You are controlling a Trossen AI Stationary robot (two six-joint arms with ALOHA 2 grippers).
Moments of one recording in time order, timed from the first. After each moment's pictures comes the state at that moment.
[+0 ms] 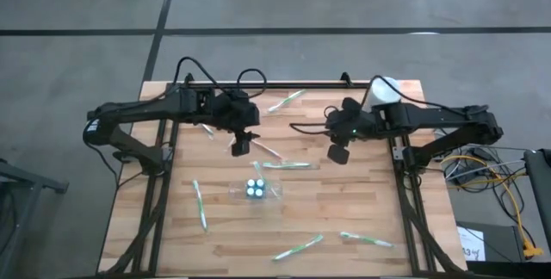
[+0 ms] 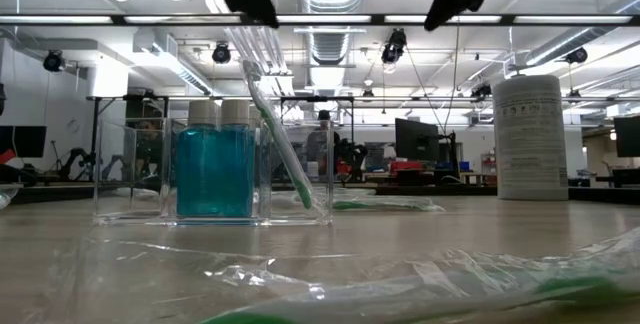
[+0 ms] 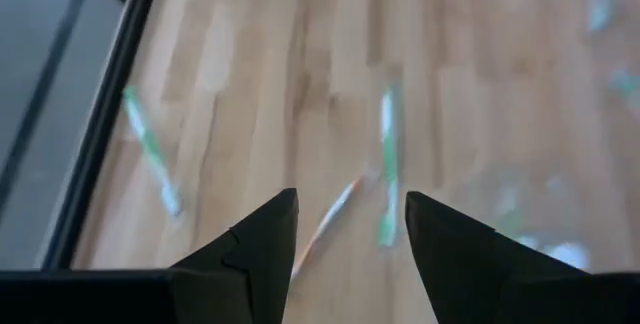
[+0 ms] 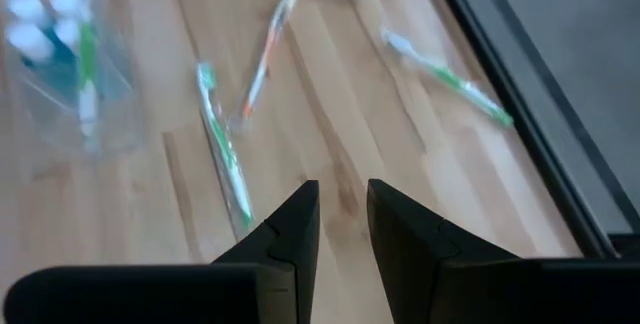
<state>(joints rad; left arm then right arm) 0.13 1.38 1.43 -0.86 -0.05 0.09 0.02 1.26 1.26 -0.92 0.31 0.22</state>
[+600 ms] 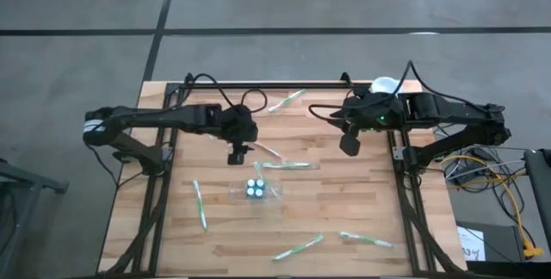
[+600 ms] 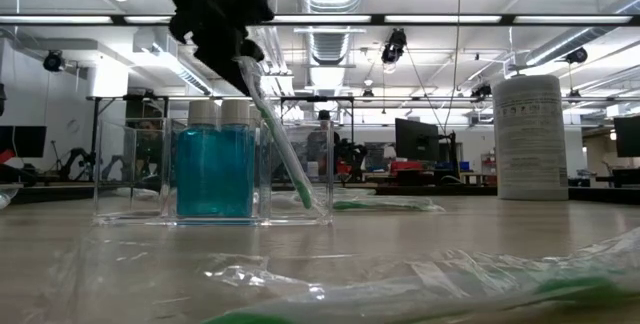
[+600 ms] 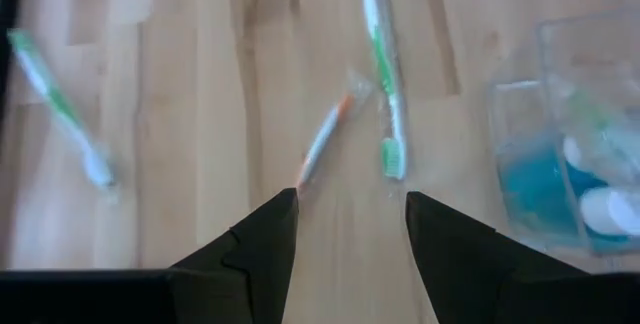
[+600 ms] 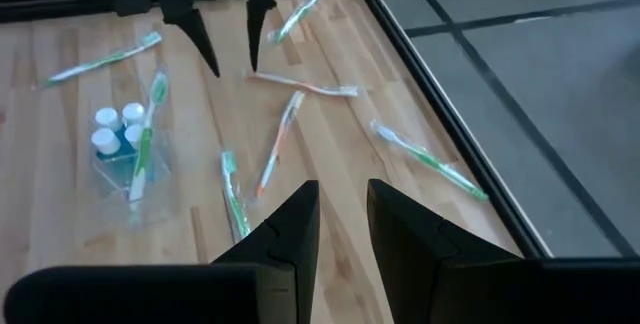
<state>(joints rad) 0.18 1.37 1.07 -0.62 0.05 0.27 0.02 1.17 1.38 -0.90 0.31 0.16</state>
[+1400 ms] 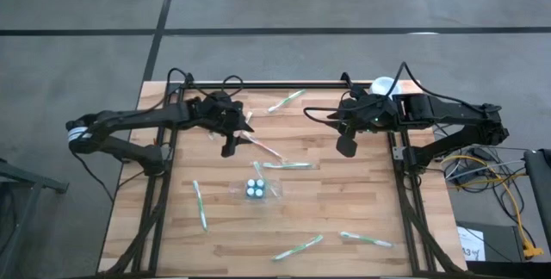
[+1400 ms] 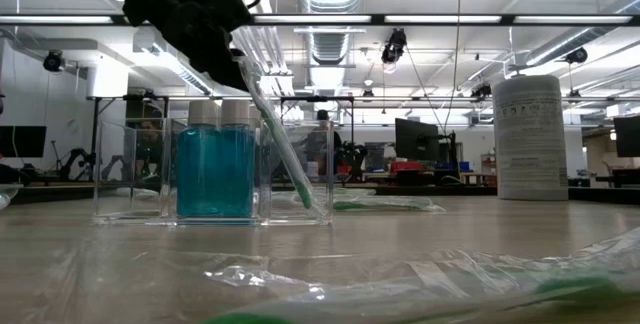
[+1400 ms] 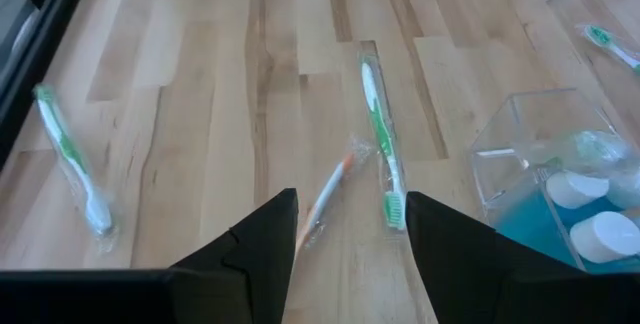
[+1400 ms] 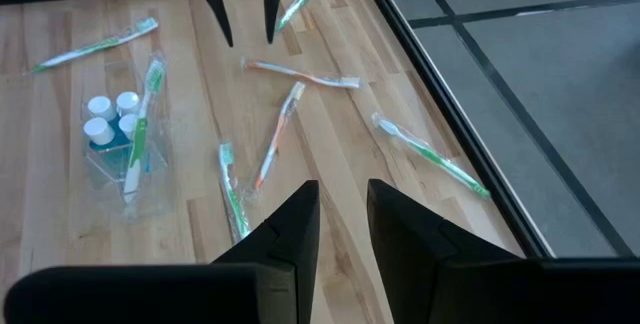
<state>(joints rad) 0.35 1.19 0.82 -0.30 0.31 0.29 0.02 1.19 1.38 -0.90 0.31 0.16</state>
